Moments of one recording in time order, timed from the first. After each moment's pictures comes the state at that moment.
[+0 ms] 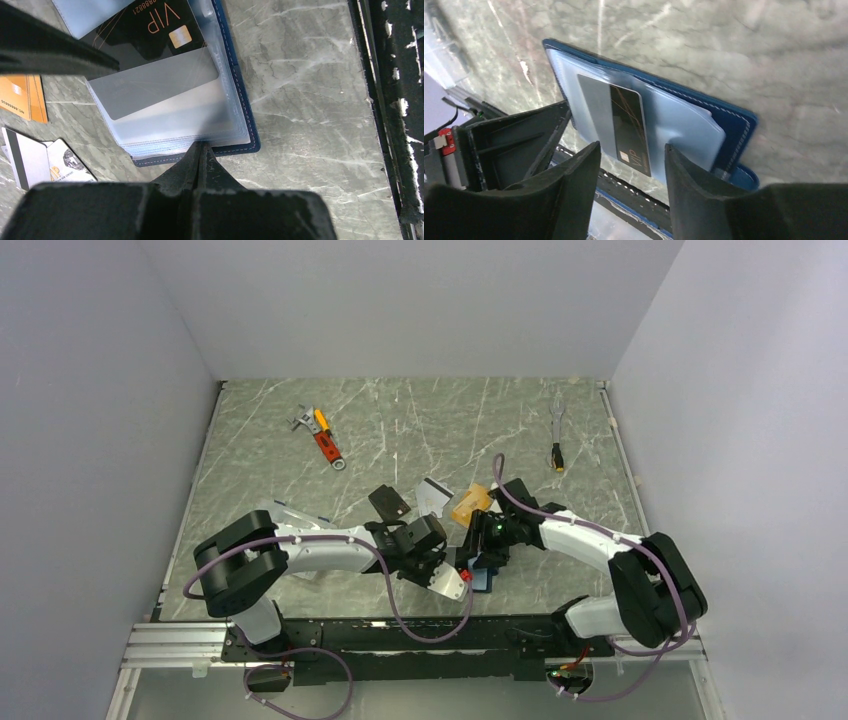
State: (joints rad) left arm -1.11 1.64 0.88 -0.29 0.16 0.90; right arm 0.49 1.35 0.58 -0.34 -0.45 0.75
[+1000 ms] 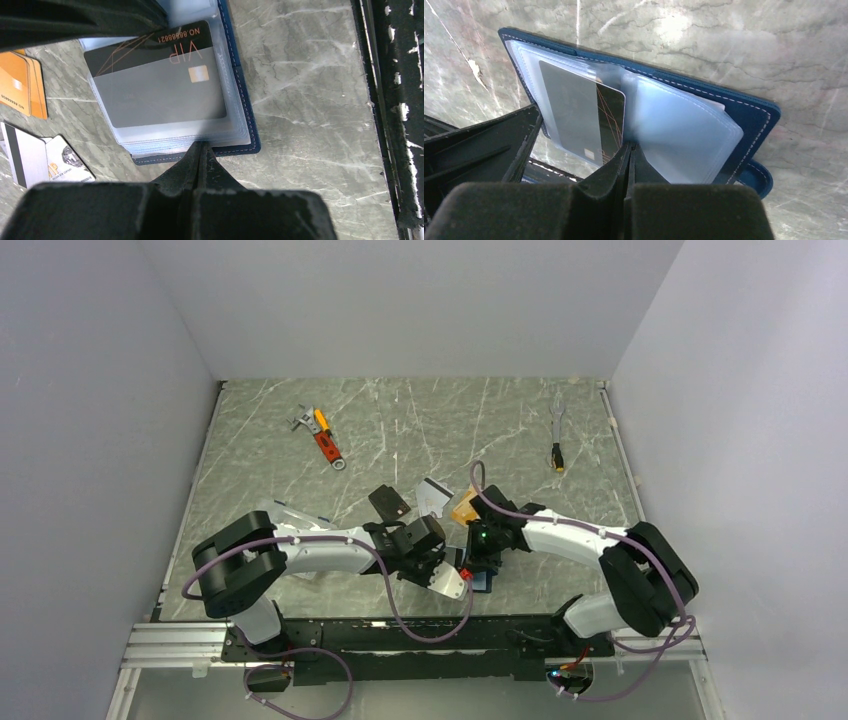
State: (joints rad) left arm -1.12 1.63 0.87 -0.27 0.15 0.87; right arm 0.65 1.40 0.63 -0.43 -0.25 0.79
